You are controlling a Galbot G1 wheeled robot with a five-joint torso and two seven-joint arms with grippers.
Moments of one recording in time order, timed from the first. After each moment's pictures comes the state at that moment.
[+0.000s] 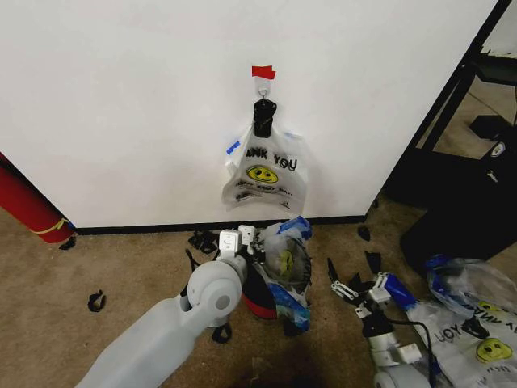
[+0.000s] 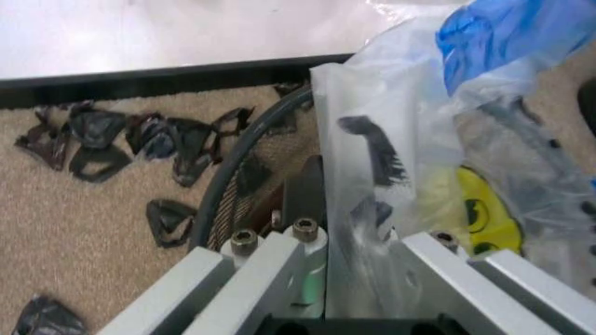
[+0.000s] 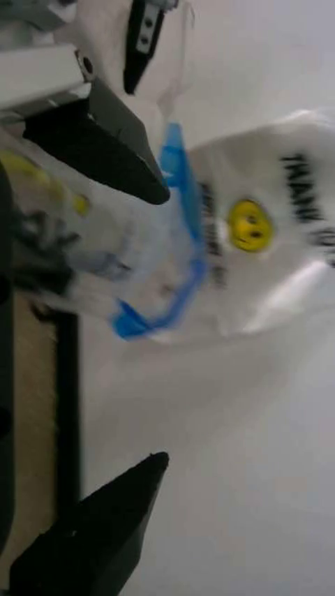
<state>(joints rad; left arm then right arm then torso) 0.83 -1.09 0.17 -2.01 -1.08 0.63 -0.81 -1.48 1.27 0.41 1.72 0.43 0.49 -0.20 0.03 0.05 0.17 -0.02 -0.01</state>
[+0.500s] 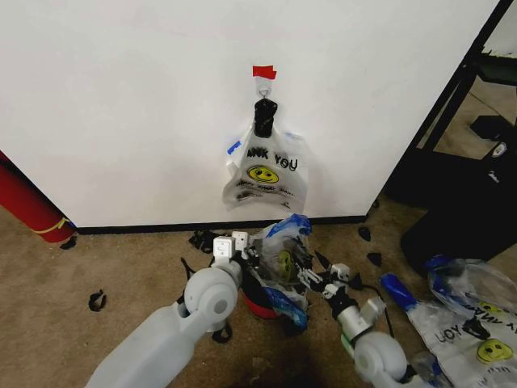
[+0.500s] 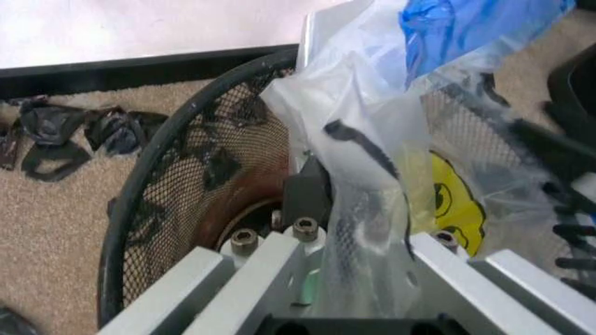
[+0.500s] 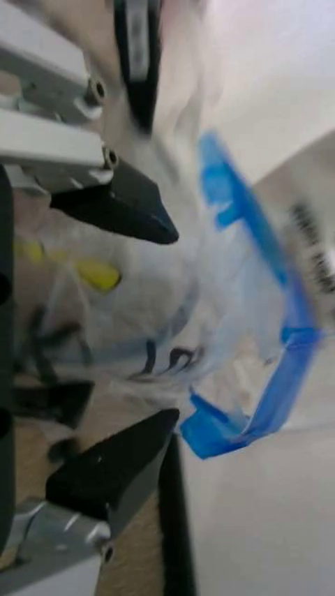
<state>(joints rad) 0.83 -1.12 0.21 -1.99 -1.05 0.62 -0.78 -1.26 1.12 0.24 1.78 0.69 -0.05 -0.08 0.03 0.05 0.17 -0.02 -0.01</state>
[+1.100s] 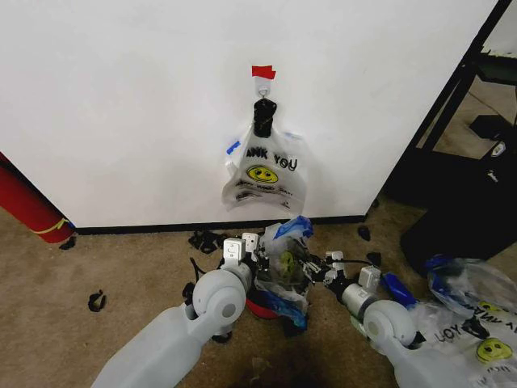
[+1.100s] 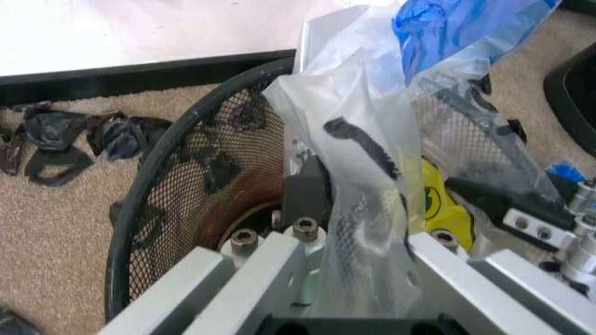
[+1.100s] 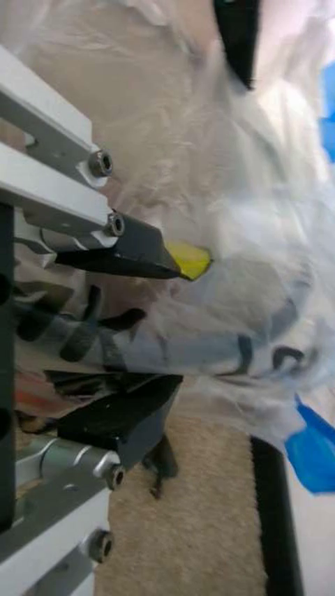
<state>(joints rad) 0.82 -1.11 0.22 -2.00 -1.05 0.62 -0.78 -1.21 1.08 0.28 1.81 0.74 -0.42 -0.12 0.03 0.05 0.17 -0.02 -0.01</state>
